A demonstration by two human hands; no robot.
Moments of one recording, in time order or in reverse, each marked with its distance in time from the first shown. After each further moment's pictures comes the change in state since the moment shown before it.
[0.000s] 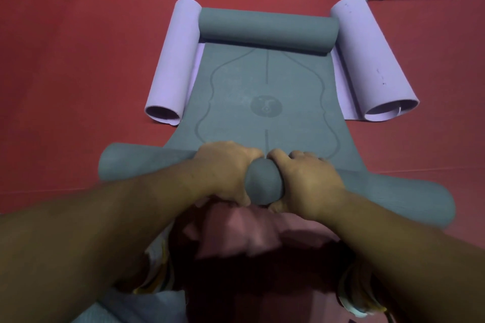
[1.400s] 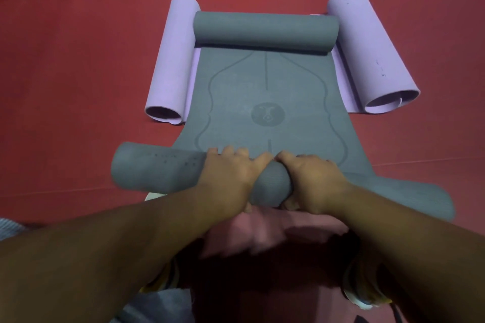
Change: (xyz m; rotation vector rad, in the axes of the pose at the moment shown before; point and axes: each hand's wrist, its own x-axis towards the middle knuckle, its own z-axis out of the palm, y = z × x) left_hand -0.010 0.013 0.043 0.255 0.149 0.011; right_hand 0.004 0.013 0.015 0.089 -0.111 0.061
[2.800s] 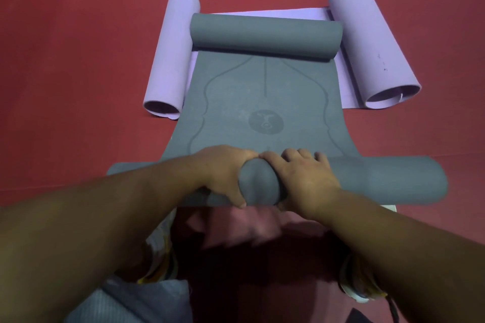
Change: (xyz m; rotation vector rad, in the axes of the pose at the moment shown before) left_hand 0.023 -0.031 -0.008 -0.400 -0.347 0.083; right_hand -0.008 -0.009 0.013 -0.128 0.087 -0.085
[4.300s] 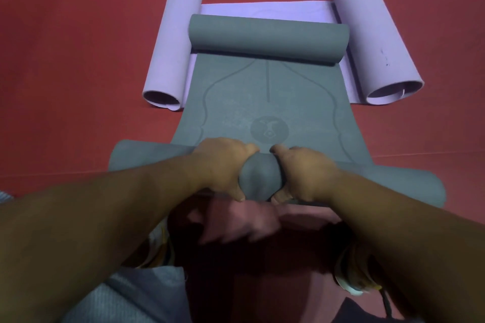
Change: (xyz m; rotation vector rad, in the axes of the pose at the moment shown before) left_hand -0.001 0.009 0.014 0.206 0.091 -0.003; right_hand 0.012 0.008 -0.010 0.106 -0.212 0.023
